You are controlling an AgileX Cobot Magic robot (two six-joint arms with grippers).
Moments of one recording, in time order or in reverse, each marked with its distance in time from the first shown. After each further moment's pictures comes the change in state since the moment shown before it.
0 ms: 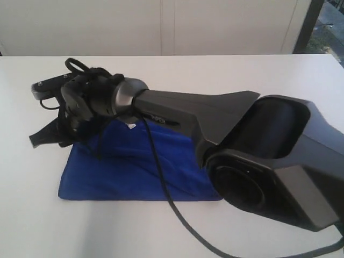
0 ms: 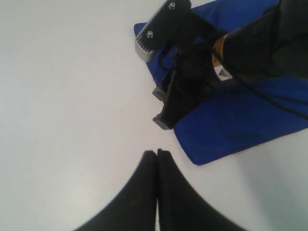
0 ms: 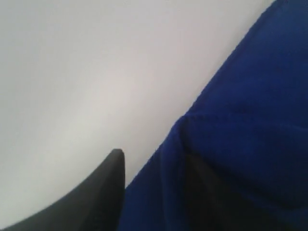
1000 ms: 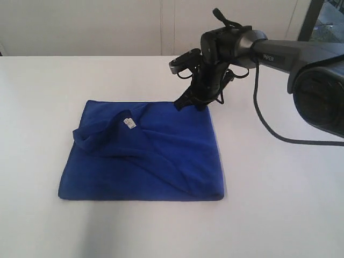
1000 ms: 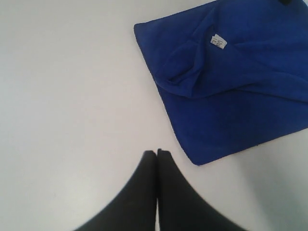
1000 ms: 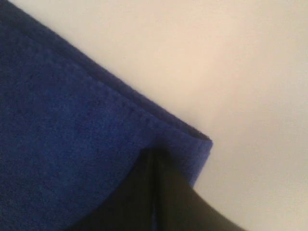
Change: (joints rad) left arm 0.000 0.000 0.000 0.000 0.000 0.000; right arm -0.523 -0.048 0.136 0.003 0.183 -0.487
